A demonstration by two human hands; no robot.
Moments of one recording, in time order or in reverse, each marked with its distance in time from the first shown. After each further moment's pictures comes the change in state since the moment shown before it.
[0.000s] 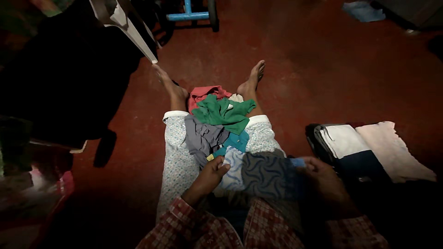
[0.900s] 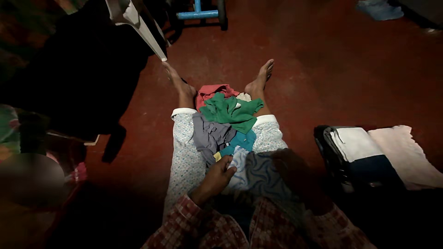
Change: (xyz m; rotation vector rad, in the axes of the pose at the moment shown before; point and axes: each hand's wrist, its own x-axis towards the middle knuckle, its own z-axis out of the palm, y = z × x) left_hand -0.006 -0.003 0.003 0.154 0.017 0.011; right_hand 0.010 -0.025 0.069 -0.565 -0.066 -0.679
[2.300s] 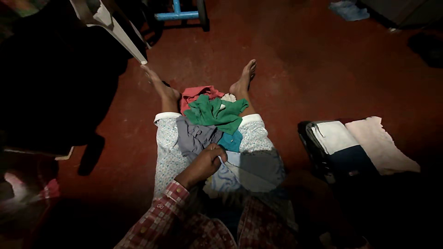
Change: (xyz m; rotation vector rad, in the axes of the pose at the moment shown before) left_hand 0.034 0.044 -0.026 0.445 -0.142 0.261; right_hand -0.075 0.022 -0.047 0.301 0.065 0.022
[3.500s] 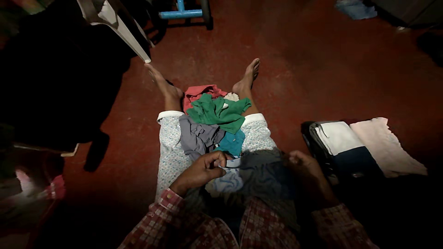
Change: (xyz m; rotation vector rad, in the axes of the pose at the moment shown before) left_hand -0.020 -0.033 0.009 -0.566 -0.034 0.271; right_hand 0.047 0.035 0.010 0.178 0.017 0.453
